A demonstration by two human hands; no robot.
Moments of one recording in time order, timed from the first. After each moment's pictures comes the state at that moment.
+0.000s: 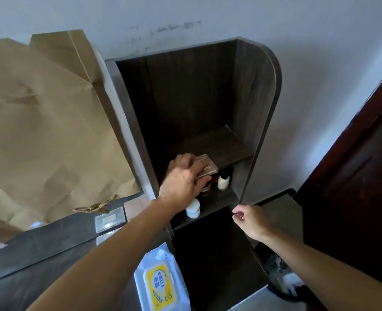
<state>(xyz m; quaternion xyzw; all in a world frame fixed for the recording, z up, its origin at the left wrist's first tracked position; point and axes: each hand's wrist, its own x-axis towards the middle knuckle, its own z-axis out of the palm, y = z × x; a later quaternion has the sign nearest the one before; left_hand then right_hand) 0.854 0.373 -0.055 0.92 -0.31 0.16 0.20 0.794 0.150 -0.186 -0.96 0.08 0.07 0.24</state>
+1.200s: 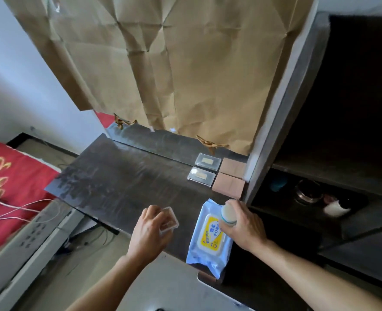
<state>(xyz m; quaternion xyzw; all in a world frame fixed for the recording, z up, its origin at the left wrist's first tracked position) 0.582 0.531 -0.178 0.95 0.22 0.13 0.20 0.768 0.326 -0.199 -0.90 -0.31 0.14 0.27</state>
